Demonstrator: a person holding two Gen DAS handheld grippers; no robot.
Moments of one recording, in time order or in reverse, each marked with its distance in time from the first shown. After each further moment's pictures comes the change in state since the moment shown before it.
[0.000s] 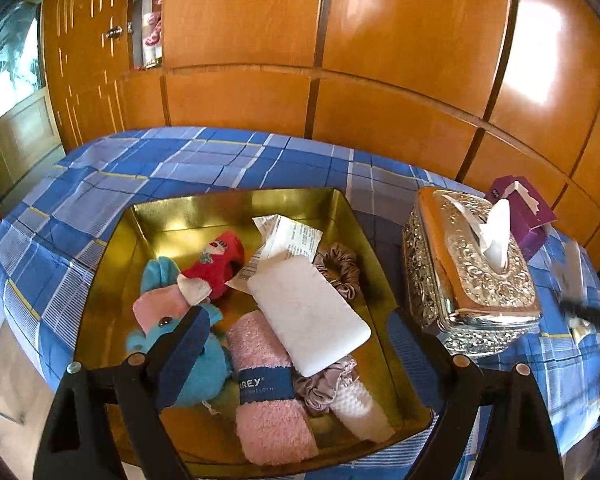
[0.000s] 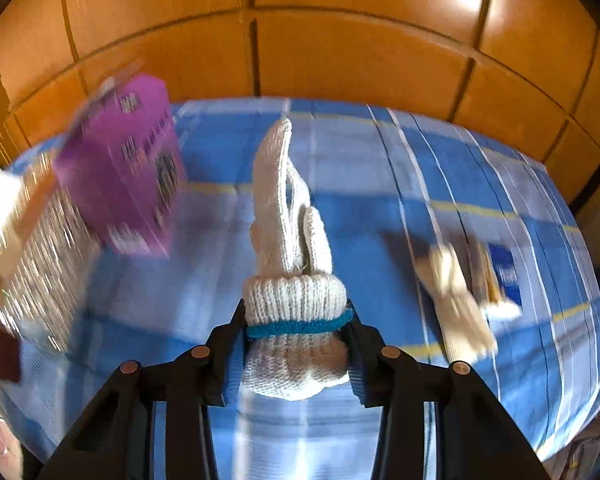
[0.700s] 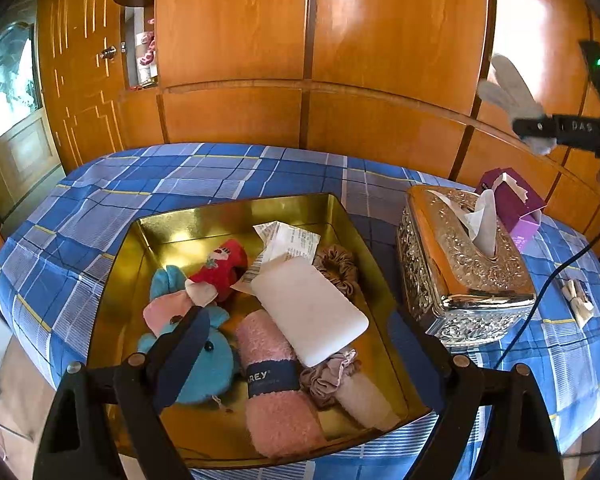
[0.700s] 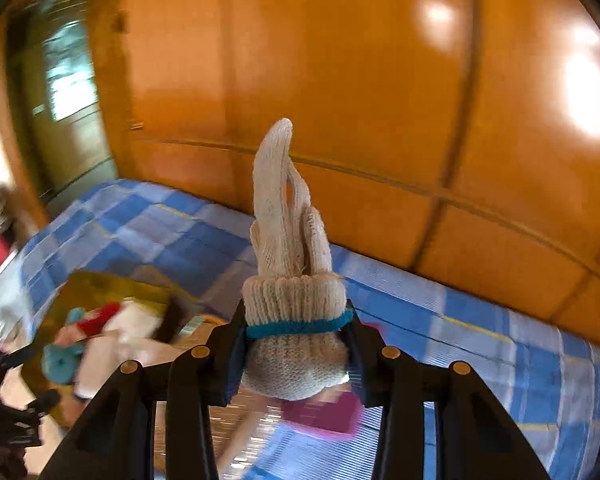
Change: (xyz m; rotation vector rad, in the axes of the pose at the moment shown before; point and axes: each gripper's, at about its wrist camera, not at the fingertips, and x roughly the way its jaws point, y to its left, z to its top) left arm -0.015 -0.003 -0.008 0.050 -0.042 0.011; right arm -0.080 0.148 0.128 -0.366 -0.255 0.330
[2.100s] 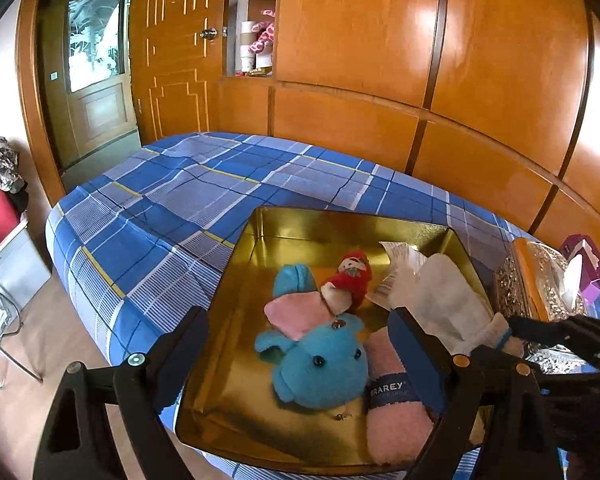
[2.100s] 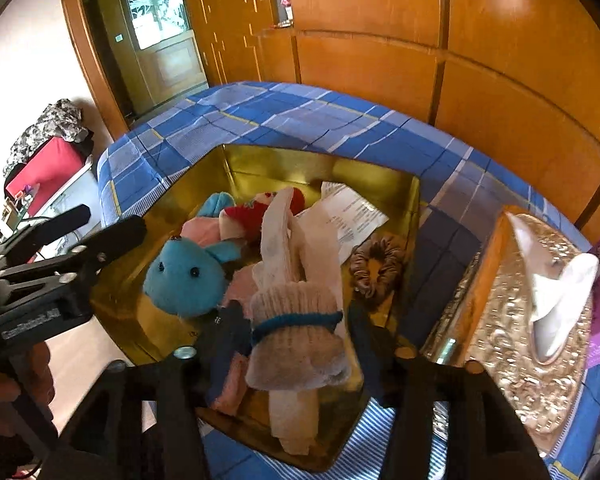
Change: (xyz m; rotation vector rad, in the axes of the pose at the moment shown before) left arm -0.009 0.093 -0.012 -0.222 -0.048 0.211; right arm 0.059 0.210 -0.096 -0.138 0.202 0.257
